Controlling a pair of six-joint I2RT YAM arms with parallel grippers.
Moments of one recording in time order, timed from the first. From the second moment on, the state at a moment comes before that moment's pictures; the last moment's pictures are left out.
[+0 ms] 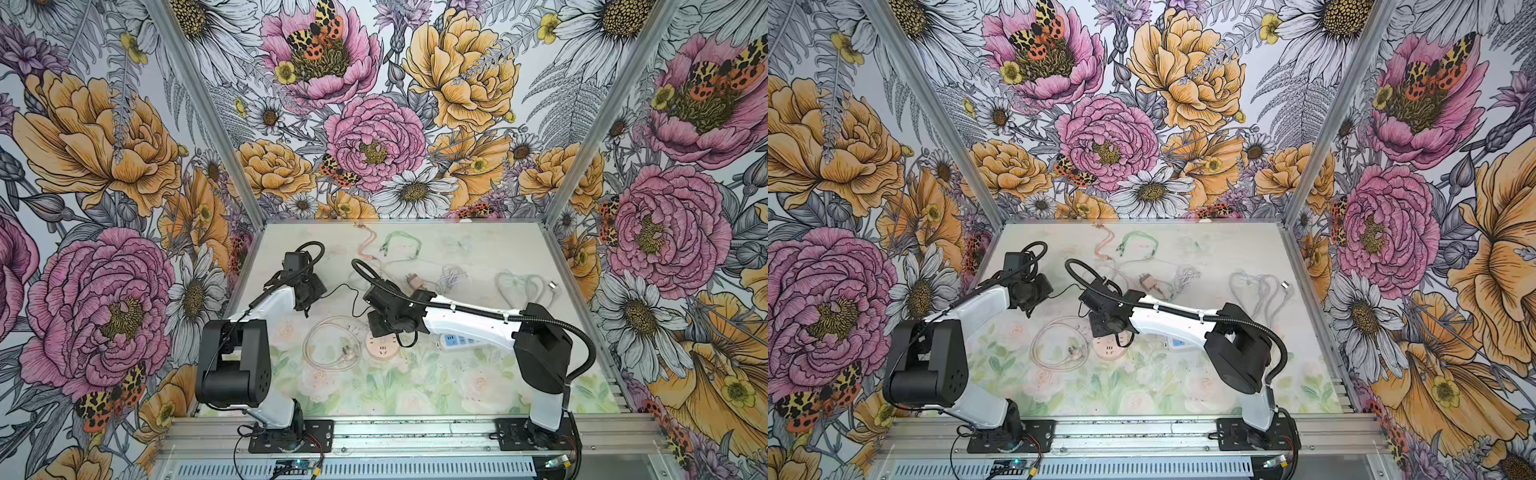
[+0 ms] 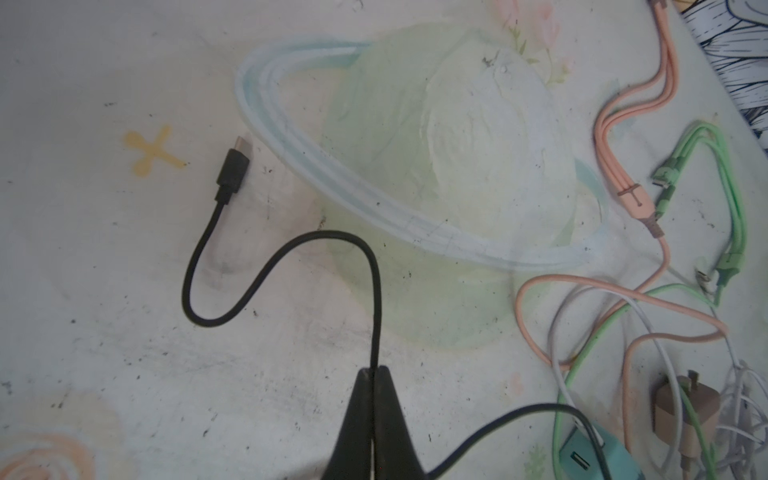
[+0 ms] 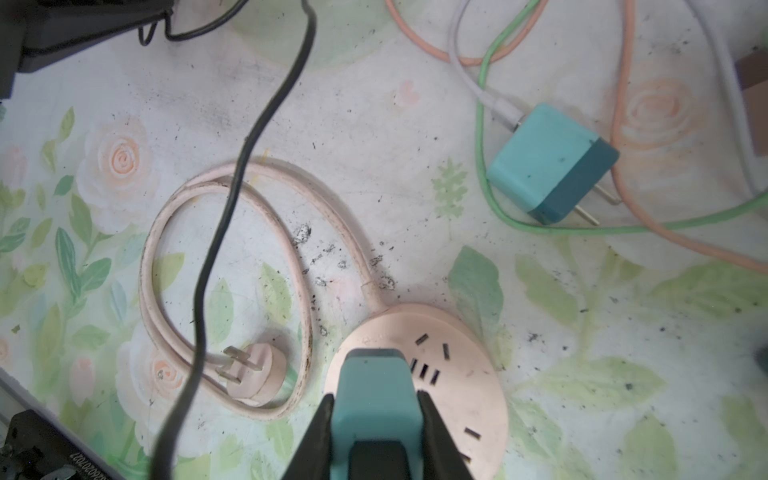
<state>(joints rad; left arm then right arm) -0.01 1.56 0.93 -0.36 0.04 -0.62 1.02 1.91 1.48 -0.62 0.08 0.66</state>
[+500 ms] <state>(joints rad) 0.00 1.57 0.93 -0.34 0.07 -0.59 1.08 1.95 1.51 -0.68 0.15 0.77</state>
